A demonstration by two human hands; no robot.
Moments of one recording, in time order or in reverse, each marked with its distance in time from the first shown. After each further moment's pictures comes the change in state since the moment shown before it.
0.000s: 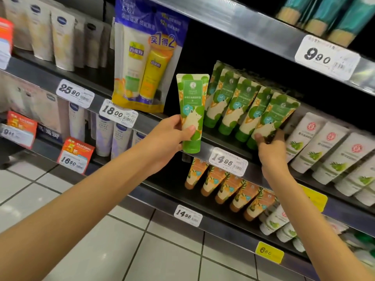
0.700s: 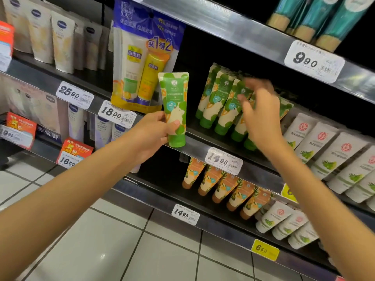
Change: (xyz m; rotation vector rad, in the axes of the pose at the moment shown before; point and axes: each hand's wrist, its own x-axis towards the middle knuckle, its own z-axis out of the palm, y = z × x) left_hand 0.000 0.014 -0.015 -0.039 0.088 -0.058; right_hand -0.020 -0.093 0.001 -0.350 -0.043 -0.716
